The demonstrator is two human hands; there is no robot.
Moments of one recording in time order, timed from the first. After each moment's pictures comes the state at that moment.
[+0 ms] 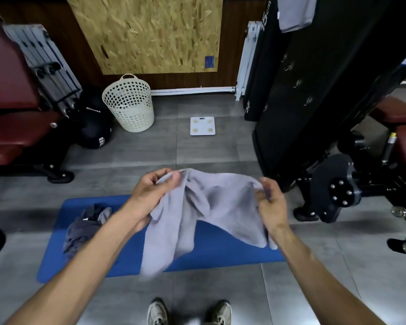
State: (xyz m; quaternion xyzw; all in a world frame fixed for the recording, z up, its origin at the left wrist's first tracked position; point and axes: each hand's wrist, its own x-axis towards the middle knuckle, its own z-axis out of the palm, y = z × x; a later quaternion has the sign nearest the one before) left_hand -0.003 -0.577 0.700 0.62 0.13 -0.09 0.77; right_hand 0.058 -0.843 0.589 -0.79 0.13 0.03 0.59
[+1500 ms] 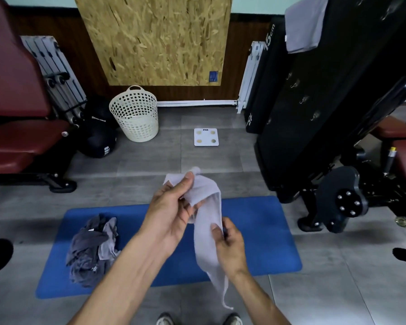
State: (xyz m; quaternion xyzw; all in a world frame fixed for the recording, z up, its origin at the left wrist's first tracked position) left_hand -0.037 -0.530 0.737 0.40 0.23 -0.04 0.89; right_hand -0.048 -0.670 0.598 -0.77 0.05 0.08 0.63
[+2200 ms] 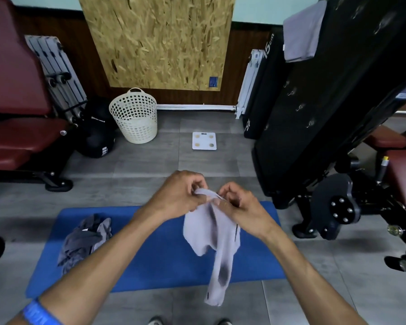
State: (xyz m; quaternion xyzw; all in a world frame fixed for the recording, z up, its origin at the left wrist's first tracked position) left_hand 0.004 -0.525 0.714 0.88 -0.04 -0.05 0.46; right_hand 0.025 -0.722 0.687 -0.82 -0.17 0.20 0.51
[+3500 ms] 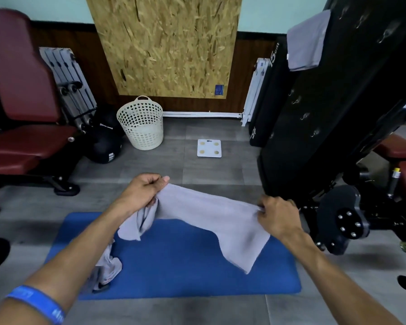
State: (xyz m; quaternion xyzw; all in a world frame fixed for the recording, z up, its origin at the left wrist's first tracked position) left_hand 0.037 -0.467 0.673 0.81 0.14 -0.03 0.57; right_hand 0.081 -0.800 0.659 -0.99 -0.11 0.05 0.04
